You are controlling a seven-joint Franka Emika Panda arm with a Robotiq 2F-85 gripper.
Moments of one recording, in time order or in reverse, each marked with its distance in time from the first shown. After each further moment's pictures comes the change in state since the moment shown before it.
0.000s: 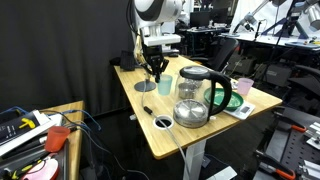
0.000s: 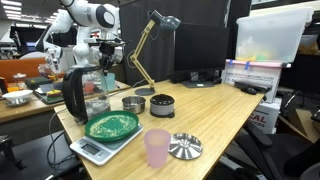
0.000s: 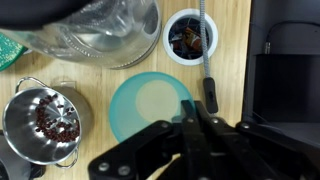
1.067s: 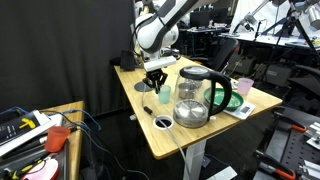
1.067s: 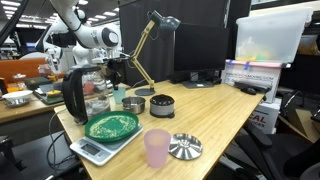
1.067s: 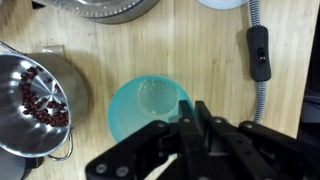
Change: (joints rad) arm 0.054 0.175 -0.082 0.057 -0.095 0.191 0.101
